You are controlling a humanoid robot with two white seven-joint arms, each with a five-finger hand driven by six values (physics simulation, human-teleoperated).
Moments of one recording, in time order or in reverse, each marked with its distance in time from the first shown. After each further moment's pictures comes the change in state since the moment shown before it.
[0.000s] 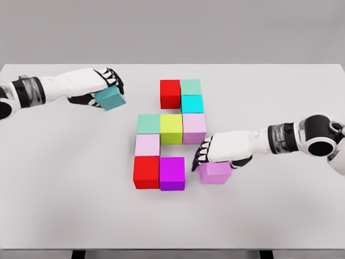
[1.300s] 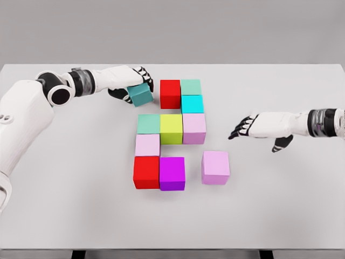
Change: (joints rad) left arm -0.135 -0.340 -0.005 0.381 -0.221 0.000 0.002; right arm 0.005 -0.081 -0.089 0.211 0.063 0.000 0.000
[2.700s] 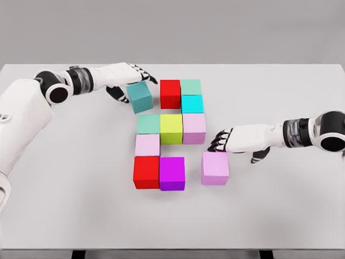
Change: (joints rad) left arm -0.005 0.006 0.014 -0.006 -0.002 -0.001 0.009; right arm -0.005 0.048 0.065 -0.109 0.006 0.001 -0.001
